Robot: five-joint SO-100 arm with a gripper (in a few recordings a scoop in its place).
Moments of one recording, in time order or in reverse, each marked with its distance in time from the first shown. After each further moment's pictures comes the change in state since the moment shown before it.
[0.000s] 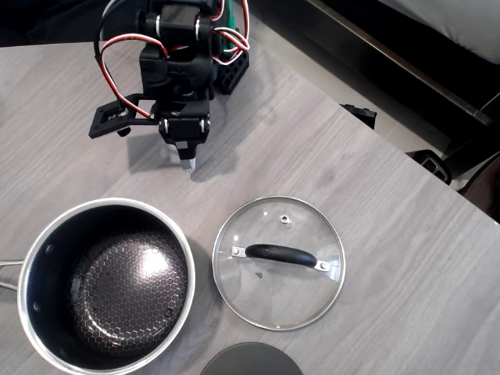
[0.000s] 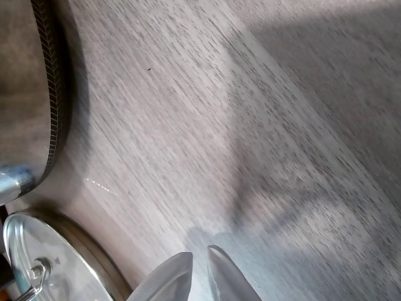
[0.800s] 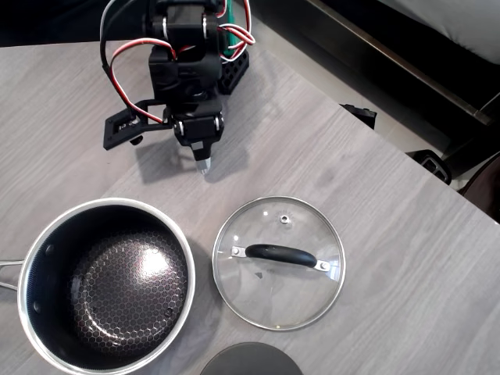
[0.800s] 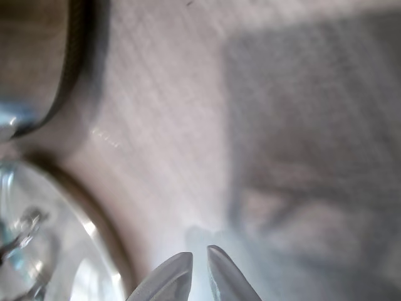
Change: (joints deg) arm -9.9 0.1 -0.7 -4.0 -2.1
